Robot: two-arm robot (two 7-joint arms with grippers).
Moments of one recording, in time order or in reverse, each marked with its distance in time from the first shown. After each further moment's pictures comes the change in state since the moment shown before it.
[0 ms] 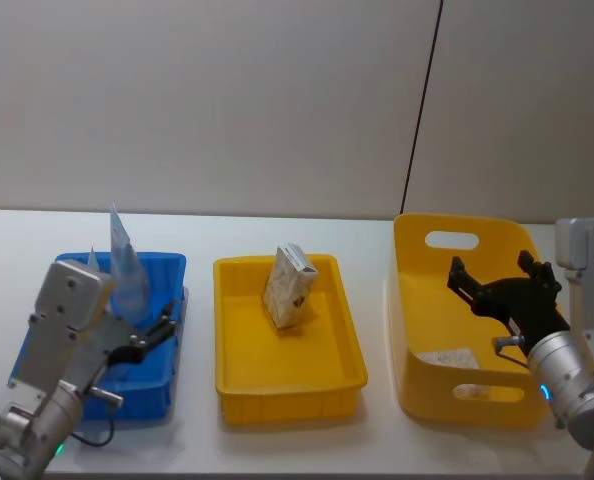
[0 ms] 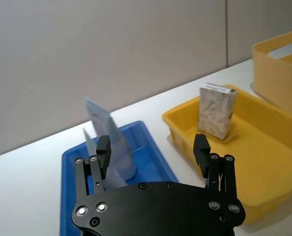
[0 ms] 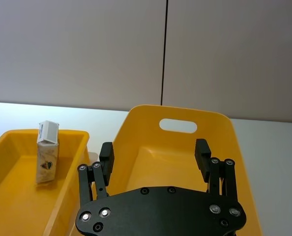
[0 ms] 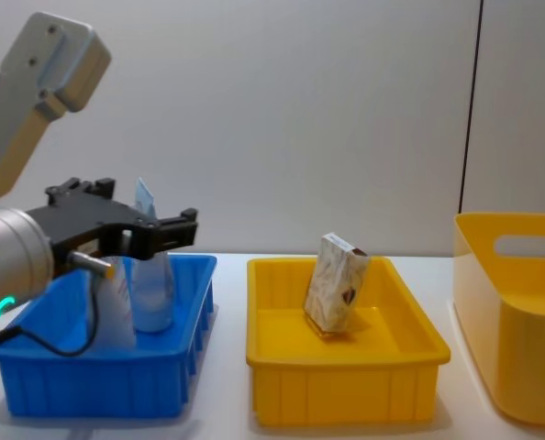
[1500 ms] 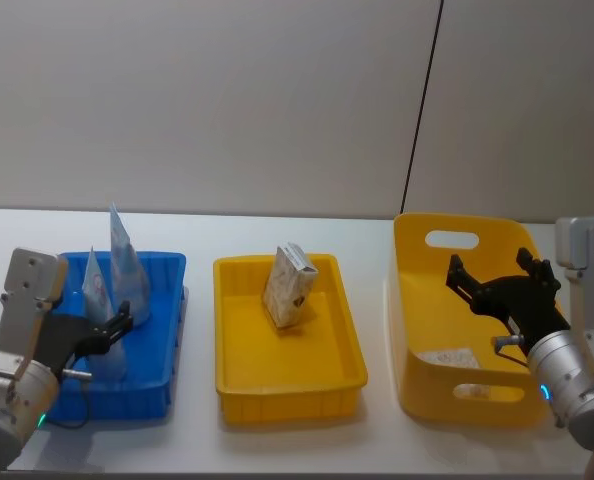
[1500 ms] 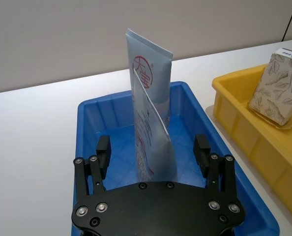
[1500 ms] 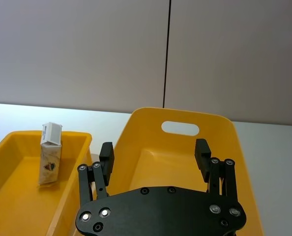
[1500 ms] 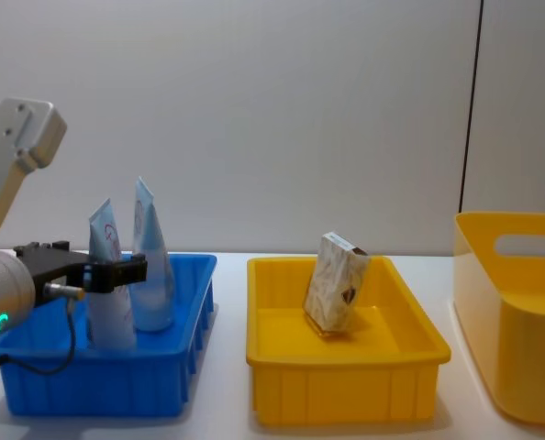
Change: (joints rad) left arm -0.140 -0.115 -0.098 0.321 -0.073 0.040 -0.045; right arm -0.004 0.001 -0.001 -0.008 0.000 -0.009 0.008
